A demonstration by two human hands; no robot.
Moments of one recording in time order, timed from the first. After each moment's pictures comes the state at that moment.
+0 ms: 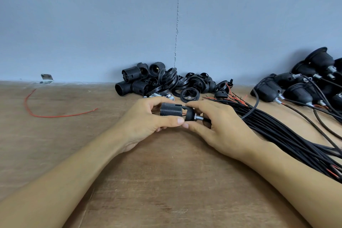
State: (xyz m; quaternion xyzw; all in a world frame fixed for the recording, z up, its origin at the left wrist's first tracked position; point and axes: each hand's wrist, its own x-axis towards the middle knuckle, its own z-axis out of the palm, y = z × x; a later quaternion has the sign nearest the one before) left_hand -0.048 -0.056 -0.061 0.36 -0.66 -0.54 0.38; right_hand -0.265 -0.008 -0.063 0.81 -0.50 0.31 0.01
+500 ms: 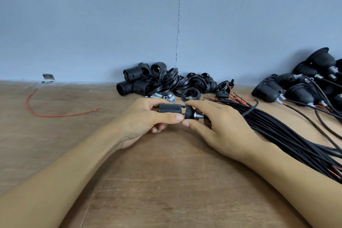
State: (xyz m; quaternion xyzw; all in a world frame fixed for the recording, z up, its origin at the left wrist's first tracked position) left_hand -0.043 -0.058 -0.054 0.36 -0.64 -0.59 0.33; right_hand -0.262 -0.005 -0.064 0.81 -0.50 0.31 0.06
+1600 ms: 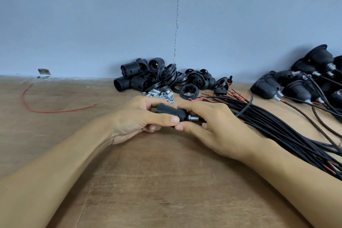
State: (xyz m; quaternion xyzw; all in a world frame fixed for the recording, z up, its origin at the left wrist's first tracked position) left_hand -0.034 -0.055 -0.052 0.34 -0.65 -0.62 0.28; right_hand -0.254 0.000 -0.054 0.86 -0.41 0.31 -0.03
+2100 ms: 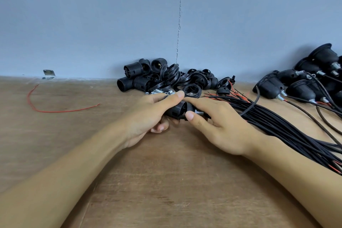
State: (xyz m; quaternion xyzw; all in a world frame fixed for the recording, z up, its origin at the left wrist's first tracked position) left_hand -0.055 -0.046 -0.050 0.40 -0.62 -0.57 0.35; right_hand -0.254 0.001 -0.049 0.84 -0.42 0.32 -0.08
